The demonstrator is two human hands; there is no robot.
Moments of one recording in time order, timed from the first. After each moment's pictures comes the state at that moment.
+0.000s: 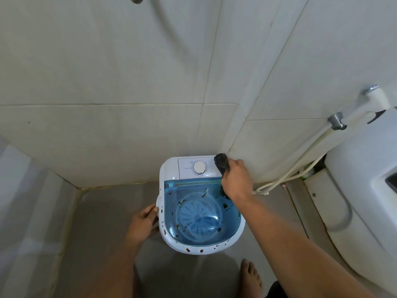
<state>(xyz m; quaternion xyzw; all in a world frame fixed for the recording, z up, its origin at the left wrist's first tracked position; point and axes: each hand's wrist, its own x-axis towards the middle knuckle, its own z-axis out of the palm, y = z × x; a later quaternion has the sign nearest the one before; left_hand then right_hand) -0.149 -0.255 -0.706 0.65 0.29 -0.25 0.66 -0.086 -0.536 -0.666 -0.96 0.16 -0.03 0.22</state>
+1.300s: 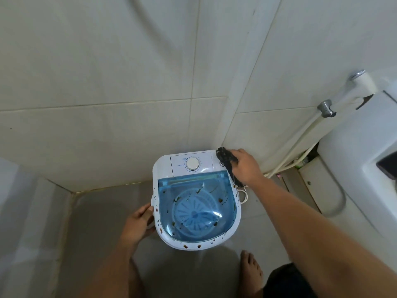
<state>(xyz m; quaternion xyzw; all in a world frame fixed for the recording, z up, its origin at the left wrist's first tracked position) -0.147 -0.252 -0.709 0.65 0.29 -0.27 0.65 -0.069 -0.602 -0.663 -0.95 0.11 0.05 0.28</state>
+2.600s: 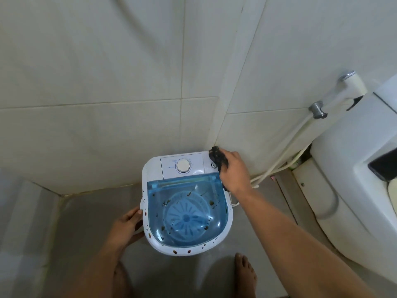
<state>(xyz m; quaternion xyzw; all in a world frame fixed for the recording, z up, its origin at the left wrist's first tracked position) -0.144 -0.253 -0.713 0.65 0.29 -0.28 0.65 -0.088 -0.585 -0.674 -0.93 0.13 -0.05 0.33</state>
